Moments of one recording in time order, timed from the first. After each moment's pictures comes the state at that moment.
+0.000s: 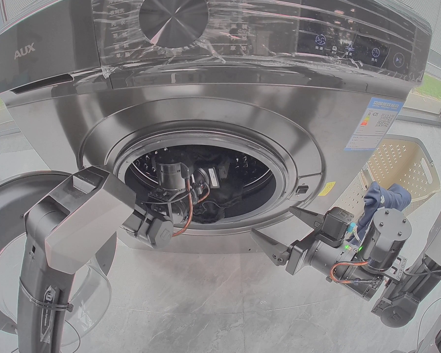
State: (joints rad) left arm -0.49 2.44 -1.45 -1.00 0.16 -0.23; right arm 0.72 1.91 -0.37 -1.55 -0.04 0.12
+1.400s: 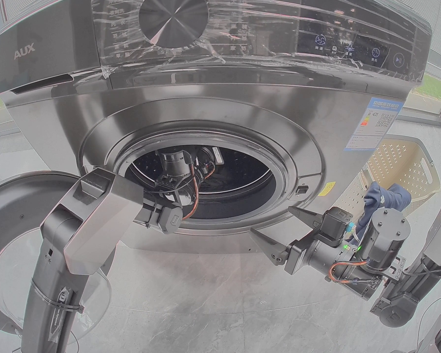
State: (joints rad) left arm -0.48 2.54 -1.71 -1.04 0.17 -0.22; right arm 0.72 1.92 -0.38 -1.55 -0.04 0.11
